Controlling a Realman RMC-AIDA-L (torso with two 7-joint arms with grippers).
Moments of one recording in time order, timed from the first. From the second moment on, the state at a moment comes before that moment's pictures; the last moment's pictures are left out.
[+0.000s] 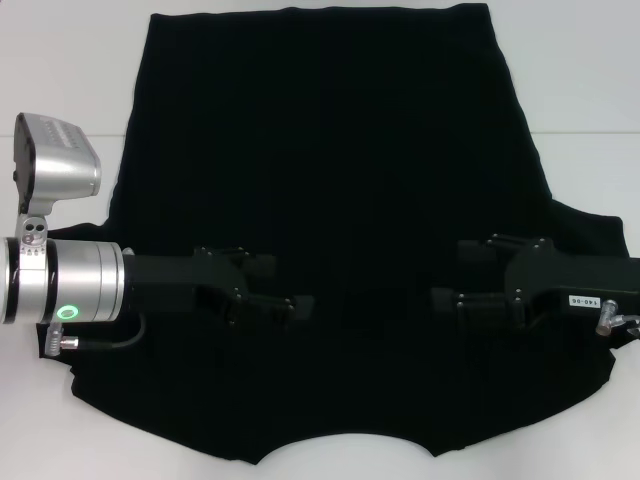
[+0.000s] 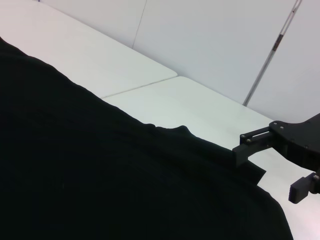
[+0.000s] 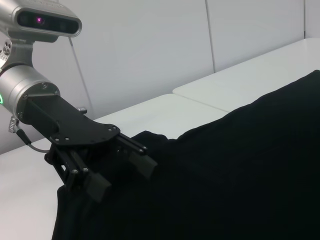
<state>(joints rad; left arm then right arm) -0.58 -2.13 0.79 0.78 2.10 1.46 -1.67 0.55 2.08 -0.76 -0.67 -2.00 -1.44 1.41</state>
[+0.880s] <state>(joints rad) -0.57 -2.09 0.59 0.79 2.10 1.38 -1.97 0.62 2.06 -0.62 -0.69 -1.99 -1.26 1.82</state>
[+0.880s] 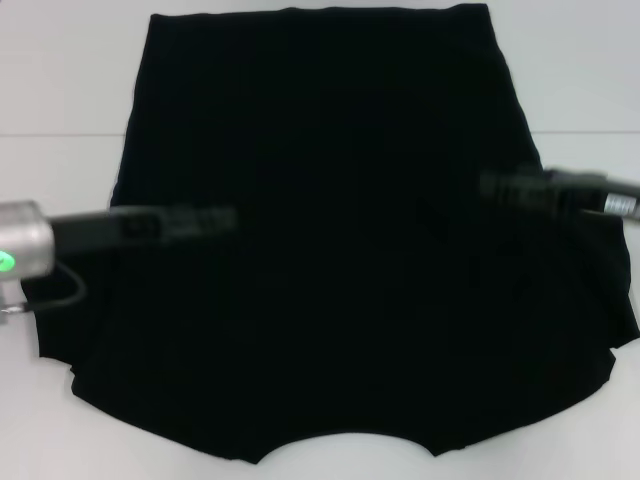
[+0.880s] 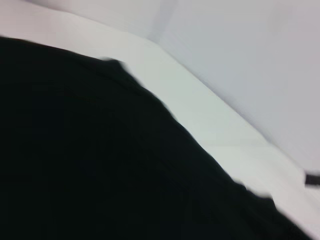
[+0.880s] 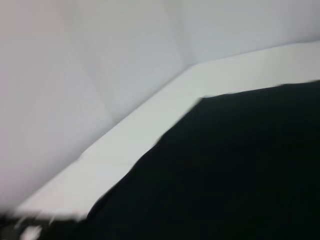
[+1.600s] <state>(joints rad) -0.53 -2.01 0.16 0.87 2.53 1.56 -2.37 0.74 1.92 -0.66 -0.68 -2.02 -1.18 2.38</state>
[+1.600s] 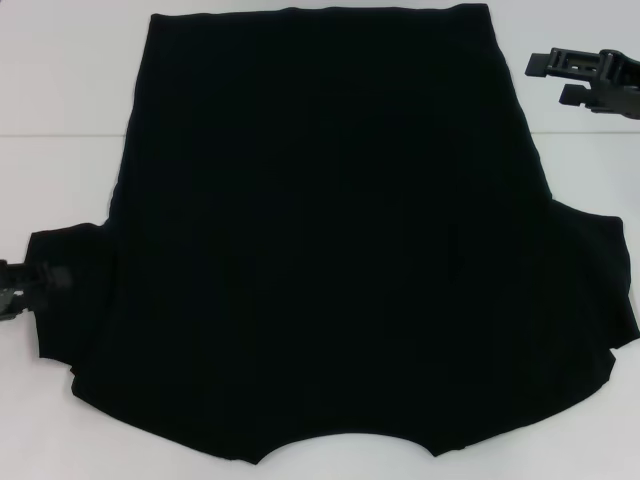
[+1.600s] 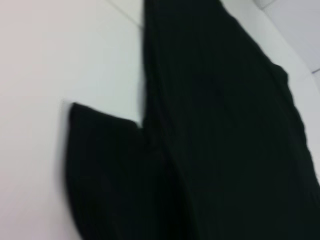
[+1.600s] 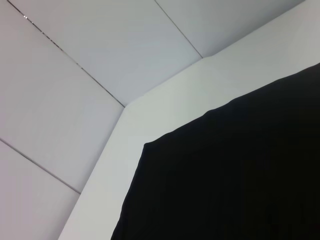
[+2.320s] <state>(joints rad) -0.52 -2.02 0.19 0.81 2.62 1.39 -2.39 0.72 1.92 -0.65 -0.67 -2.02 -1.17 2.38</state>
